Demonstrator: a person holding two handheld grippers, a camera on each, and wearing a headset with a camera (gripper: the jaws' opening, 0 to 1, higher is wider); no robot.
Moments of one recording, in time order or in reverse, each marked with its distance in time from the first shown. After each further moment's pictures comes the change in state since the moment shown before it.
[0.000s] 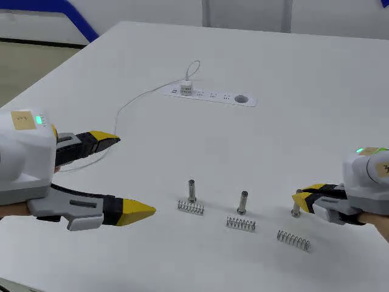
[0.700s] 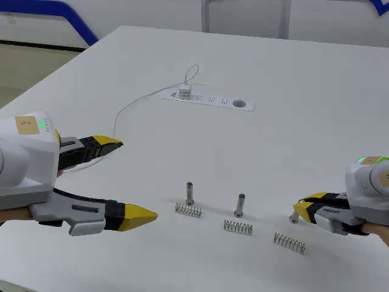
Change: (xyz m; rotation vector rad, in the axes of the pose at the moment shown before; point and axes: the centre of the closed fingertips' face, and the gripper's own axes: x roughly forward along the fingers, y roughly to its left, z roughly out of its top) left arm 0.000 -0.010 0.000 0.006 -0.003 -0.014; right arm -0.010 0.002 -0.006 -0.012 0.014 0.002
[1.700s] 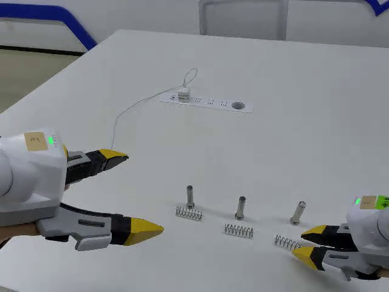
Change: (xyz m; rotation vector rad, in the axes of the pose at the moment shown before) left arm 0.006 -0.009 -0.004 -0.032 -0.003 -0.025; right arm -0.003 0.045 -0.055 -0.188 0.093 0.189
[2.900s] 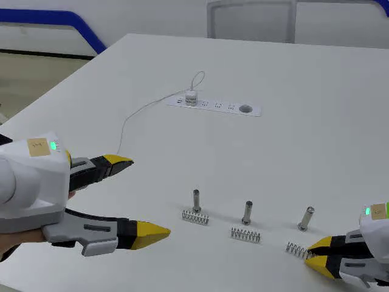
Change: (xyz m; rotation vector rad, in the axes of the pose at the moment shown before) left arm 0.000 -0.005 0.004 -0.024 -0.011 0.009; right arm 0.000 0.001 -0.007 -0.136 0.010 0.135
